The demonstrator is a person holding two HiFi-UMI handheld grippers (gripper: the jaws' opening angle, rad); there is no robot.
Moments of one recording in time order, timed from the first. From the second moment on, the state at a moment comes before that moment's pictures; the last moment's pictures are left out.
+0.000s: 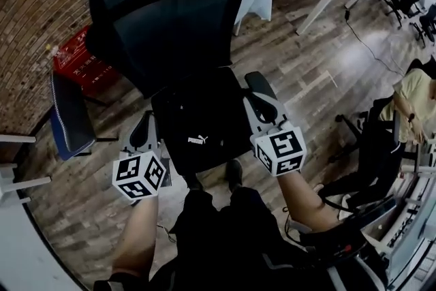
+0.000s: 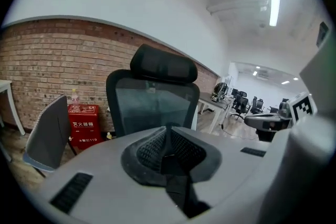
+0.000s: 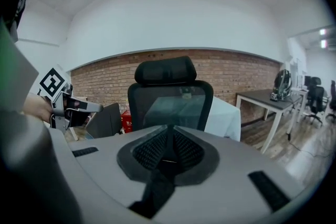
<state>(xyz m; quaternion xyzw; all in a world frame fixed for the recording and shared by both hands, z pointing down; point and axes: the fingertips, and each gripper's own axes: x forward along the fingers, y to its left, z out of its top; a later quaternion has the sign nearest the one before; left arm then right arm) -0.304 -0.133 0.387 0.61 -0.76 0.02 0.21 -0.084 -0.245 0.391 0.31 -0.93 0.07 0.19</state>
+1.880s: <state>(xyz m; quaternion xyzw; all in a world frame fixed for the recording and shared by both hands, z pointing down) -0.354 -0.170 0.814 0.54 -0.66 0.20 0.49 -0.039 -0.220 0.831 0.38 -0.76 0.37 0.38</state>
